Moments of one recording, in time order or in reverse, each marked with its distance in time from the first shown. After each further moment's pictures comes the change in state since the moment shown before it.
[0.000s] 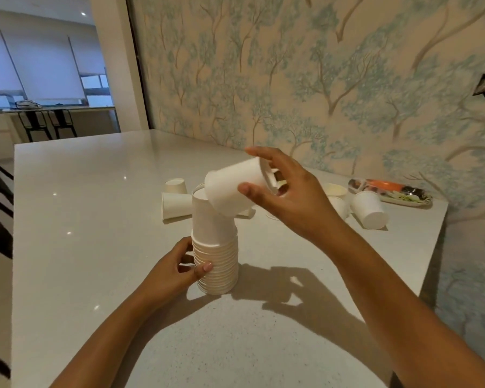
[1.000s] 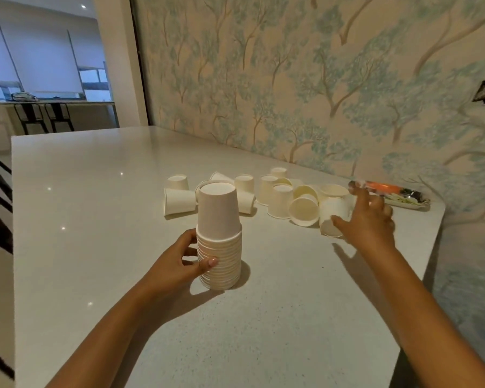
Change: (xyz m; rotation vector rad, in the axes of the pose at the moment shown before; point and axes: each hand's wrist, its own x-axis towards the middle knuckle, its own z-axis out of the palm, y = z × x) left_hand 0.012 -0.020 -0.002 -0.045 0.017 0.029; right_hand -0.026 0.138 -0.048 -0.742 0.193 0.629
